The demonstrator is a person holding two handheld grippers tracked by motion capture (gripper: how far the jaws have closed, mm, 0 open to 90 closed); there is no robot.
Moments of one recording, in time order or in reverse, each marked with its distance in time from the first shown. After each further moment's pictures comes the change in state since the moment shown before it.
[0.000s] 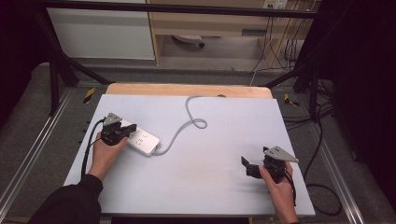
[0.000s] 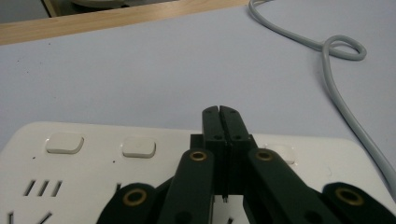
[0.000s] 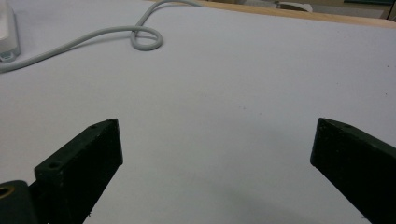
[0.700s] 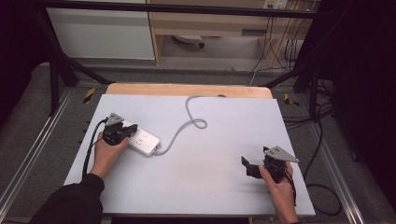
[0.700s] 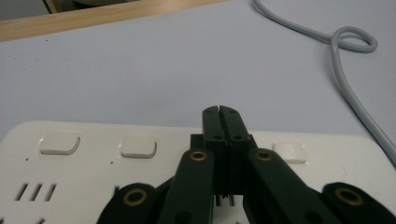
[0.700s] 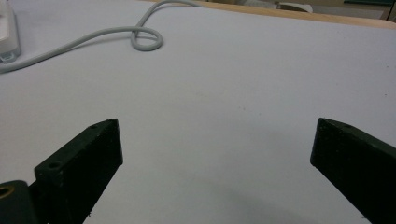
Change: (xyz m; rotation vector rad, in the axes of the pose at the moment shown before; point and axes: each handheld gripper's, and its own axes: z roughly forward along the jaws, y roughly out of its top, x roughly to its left) left arm 0.000 -0.003 0.007 0.015 0.009 0.016; right arm 0.000 0.000 0.000 -0.001 0.000 0.002
